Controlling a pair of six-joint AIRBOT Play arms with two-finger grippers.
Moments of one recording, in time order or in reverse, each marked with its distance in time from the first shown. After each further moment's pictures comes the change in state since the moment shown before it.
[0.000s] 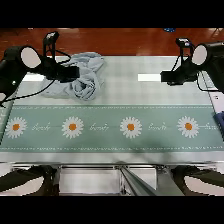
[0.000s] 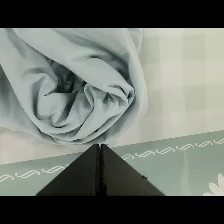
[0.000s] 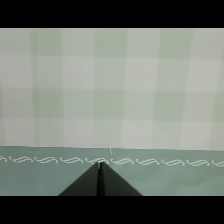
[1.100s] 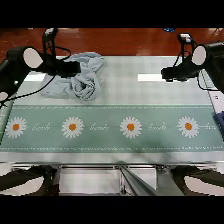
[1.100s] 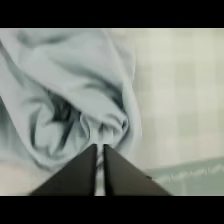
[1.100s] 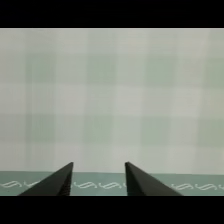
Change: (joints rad) left arm 0.003 -0.021 0.000 0.003 0.167 0.003; right arm 0.000 0.000 0.000 -0.067 -0.092 -0.006
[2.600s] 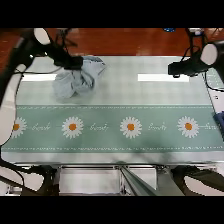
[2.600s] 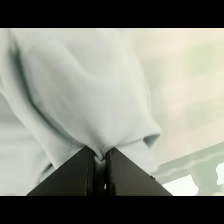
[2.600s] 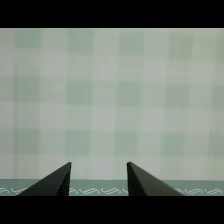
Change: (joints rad) left arm 0.059 -0.344 0.528 -0.126 -0.393 0.201; right arm 0.001 0.114 -0.001 -0.064 -0.003 -0.006
